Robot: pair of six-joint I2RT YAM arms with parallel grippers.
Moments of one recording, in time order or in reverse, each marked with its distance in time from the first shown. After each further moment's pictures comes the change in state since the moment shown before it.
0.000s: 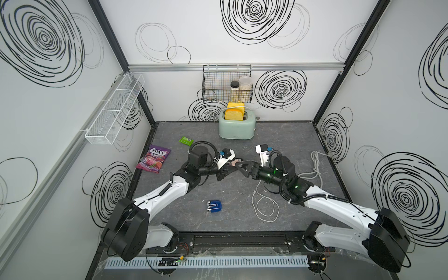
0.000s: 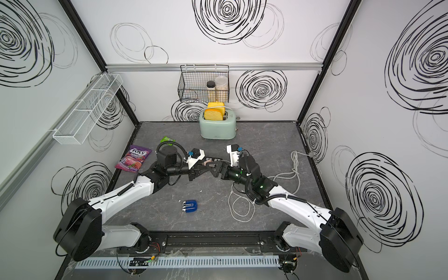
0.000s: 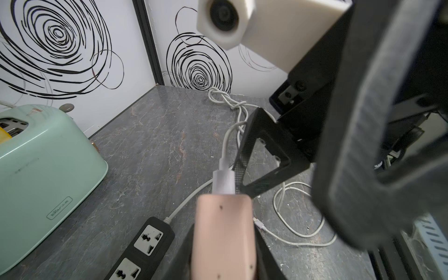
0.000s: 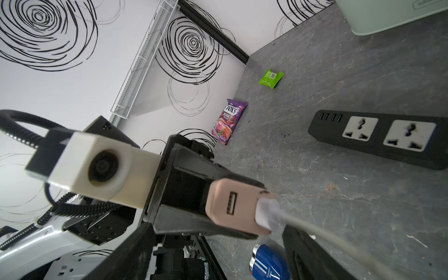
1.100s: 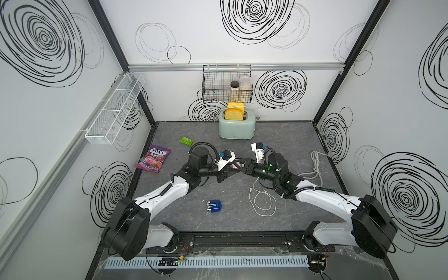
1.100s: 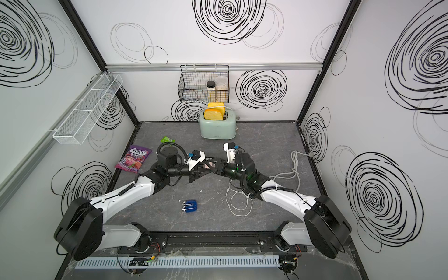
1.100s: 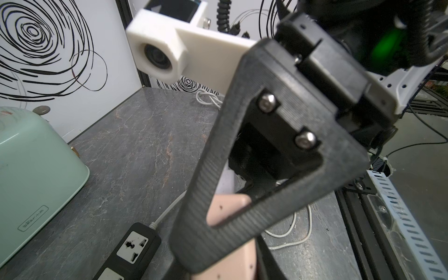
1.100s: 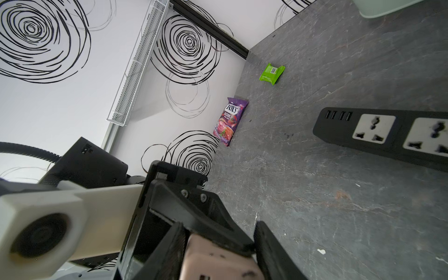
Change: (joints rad) left arm -0.002 0.007 -0.009 0.014 0.055 -0.005; right arm -0.025 0.136 0.024 0.104 -0.072 0.060
